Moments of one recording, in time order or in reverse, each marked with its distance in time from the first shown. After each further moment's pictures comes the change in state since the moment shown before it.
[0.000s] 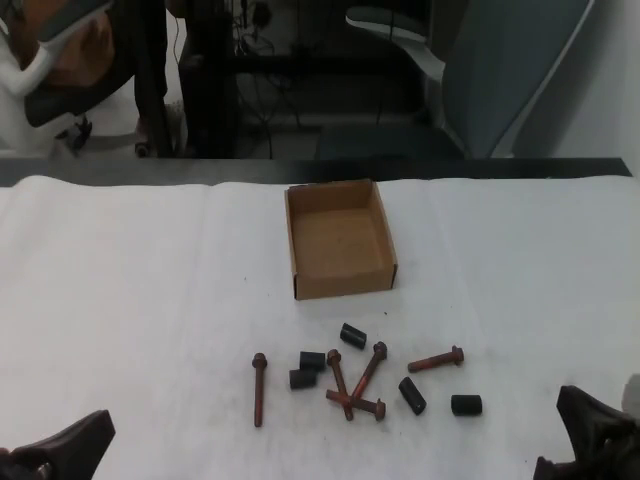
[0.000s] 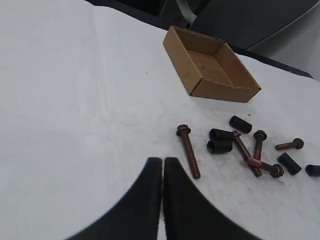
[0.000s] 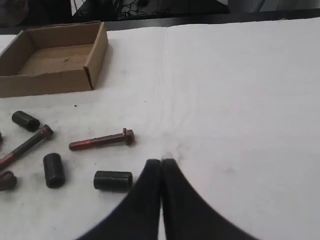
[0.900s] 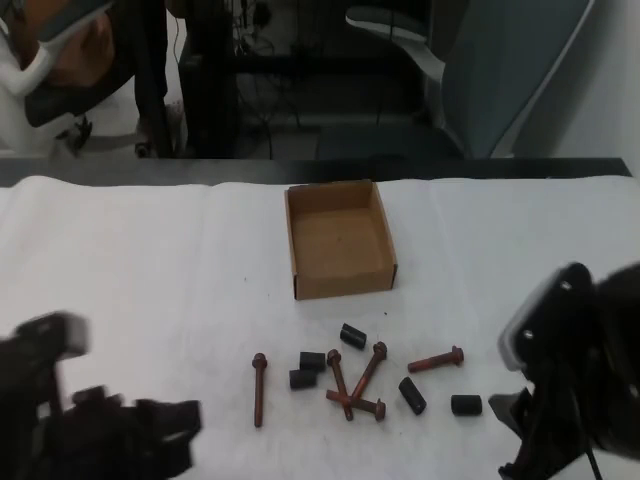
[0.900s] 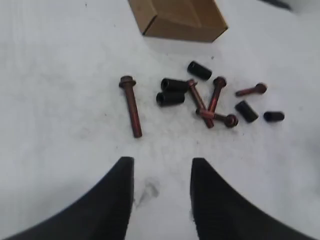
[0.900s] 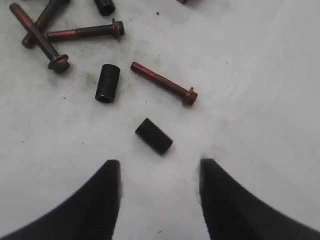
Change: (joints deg) left arm -26.1 29.6 -14.4 -1.3 -12.2 -7.8; right arm 0.5 25.3 -28.4 29.5 -12.5 -31.1
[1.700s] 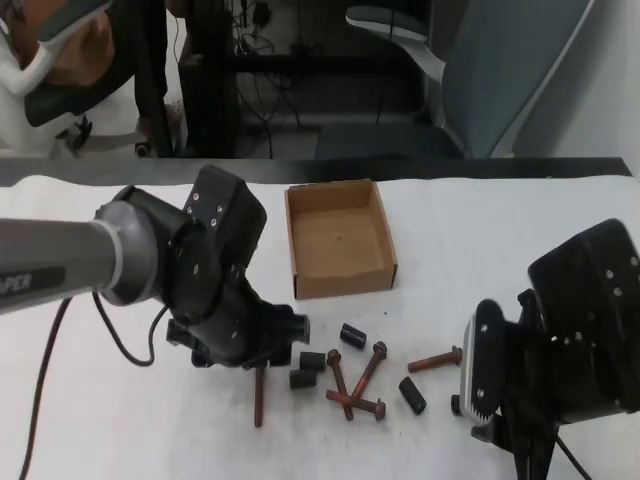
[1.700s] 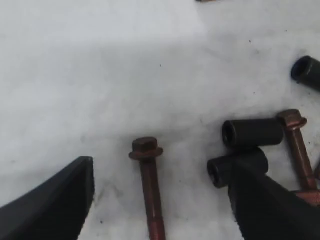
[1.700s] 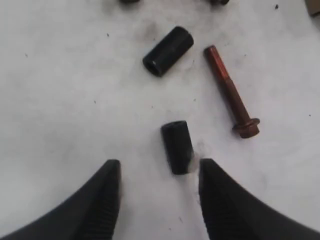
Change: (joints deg) left arm -6.7 57.0 -39.0 10.7 -12.1 1.8; right arm -6.1 20.5 -6.0 -0.6 -10.1 -36.2
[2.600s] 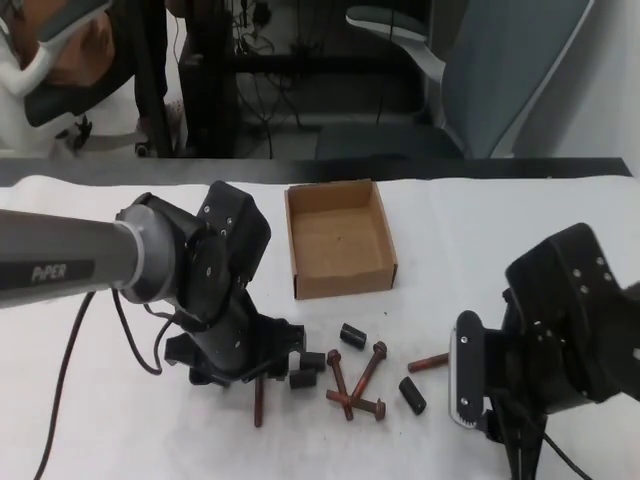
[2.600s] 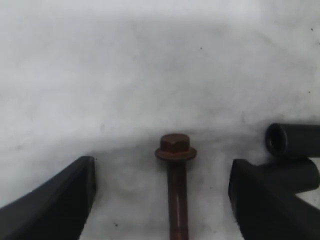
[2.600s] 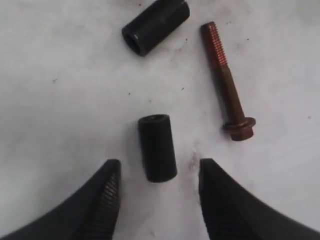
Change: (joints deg) left arm 0.6 4.6 -1.4 2.7 -1.7 -3.5; right arm -0.3 7.7 -2.4 -3.6 4.9 -5.8
